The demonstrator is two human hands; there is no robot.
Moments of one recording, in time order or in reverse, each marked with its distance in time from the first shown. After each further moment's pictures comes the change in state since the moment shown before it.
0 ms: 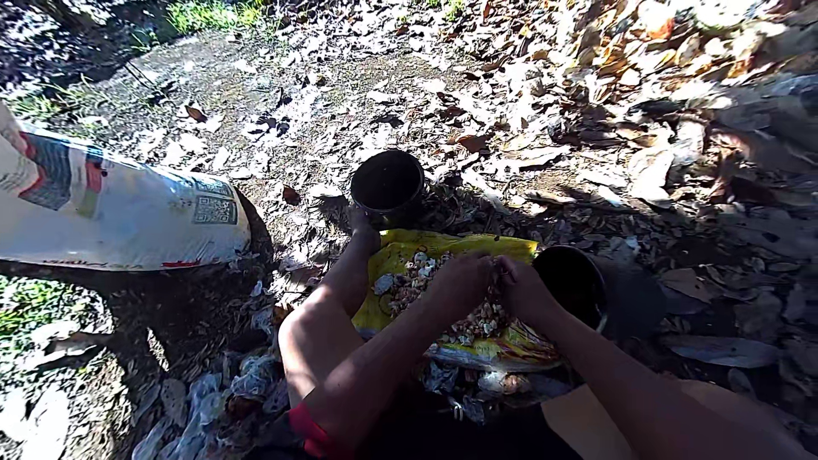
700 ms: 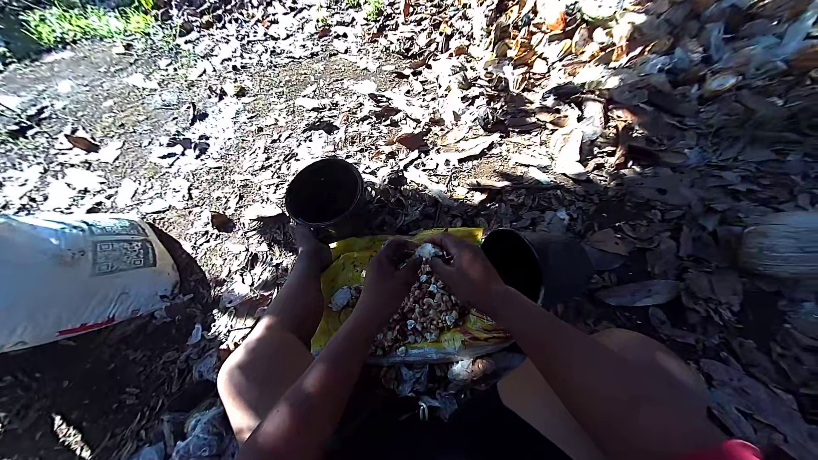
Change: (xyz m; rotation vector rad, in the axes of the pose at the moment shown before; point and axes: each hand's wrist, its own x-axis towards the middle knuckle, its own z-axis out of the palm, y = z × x) left_hand -0.005 -0.019 0.012 -0.966 0.295 -0.292; right_hand -0.001 -0.016 -0.015 -0.087 0.168 -0.110
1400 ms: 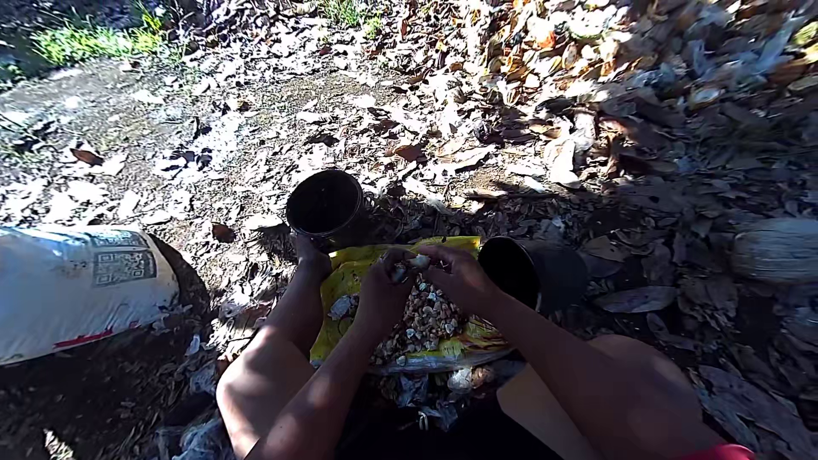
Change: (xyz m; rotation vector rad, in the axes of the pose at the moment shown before) left_hand -0.004 -0.008 -0.005 0.316 0.099 0.235; right_hand 0.001 0.005 0.001 0.304 -0.107 -0.007
